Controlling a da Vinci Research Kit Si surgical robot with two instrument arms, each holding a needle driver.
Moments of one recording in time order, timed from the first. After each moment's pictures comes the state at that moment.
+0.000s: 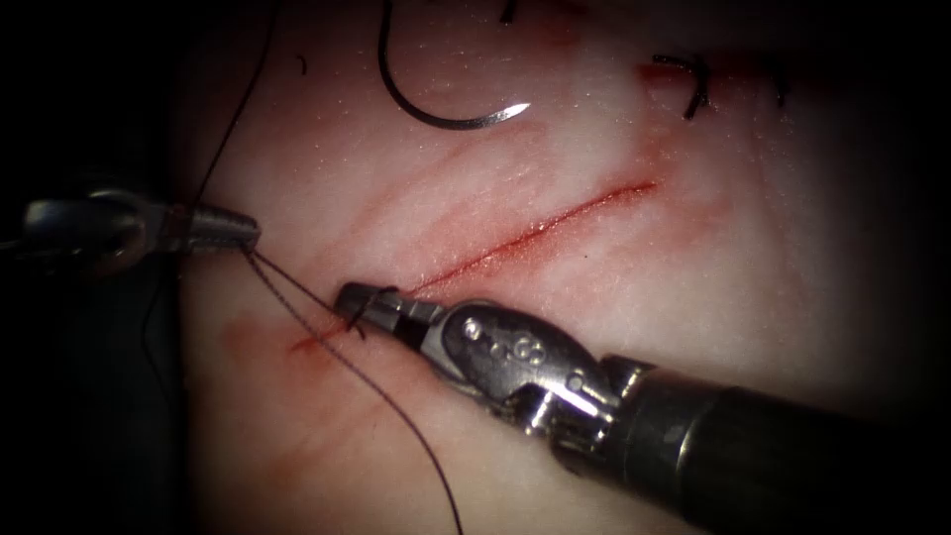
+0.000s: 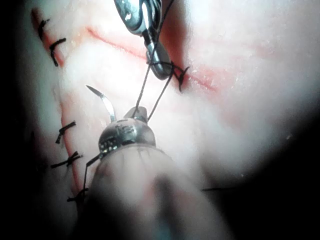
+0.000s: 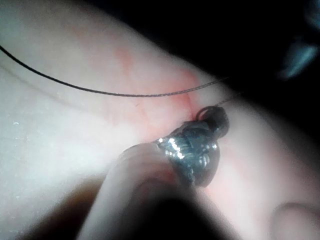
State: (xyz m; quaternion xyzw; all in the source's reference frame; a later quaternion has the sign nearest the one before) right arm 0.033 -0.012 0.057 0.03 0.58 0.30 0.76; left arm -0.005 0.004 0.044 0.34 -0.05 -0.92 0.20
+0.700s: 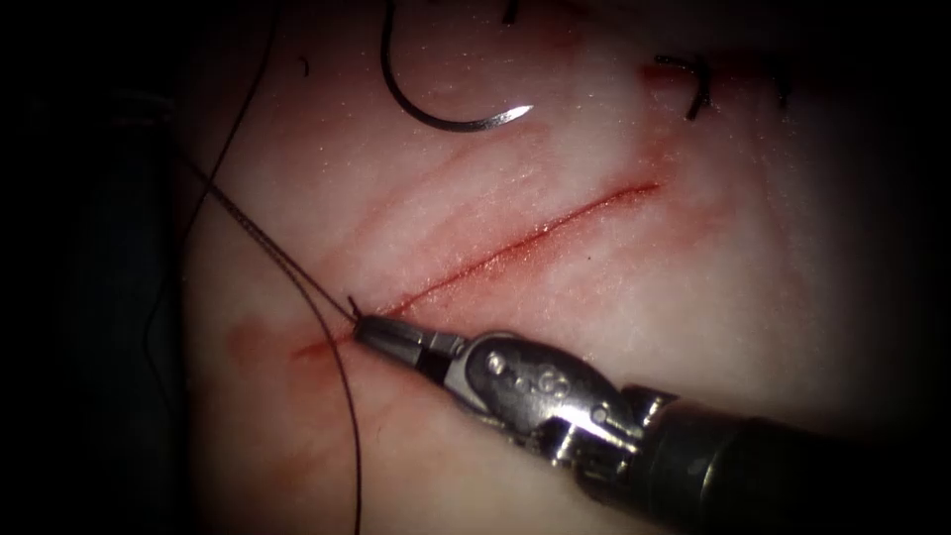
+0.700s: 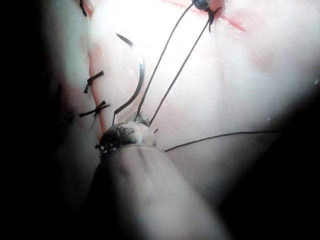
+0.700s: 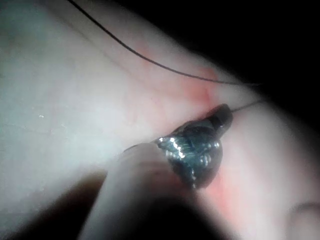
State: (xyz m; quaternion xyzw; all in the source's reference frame) right arm 0.032 -0.015 0.057 0.05 0.59 0.28 0.76; left arm 0.000 0.011 0.043 0.31 -0.07 -0.93 0.17
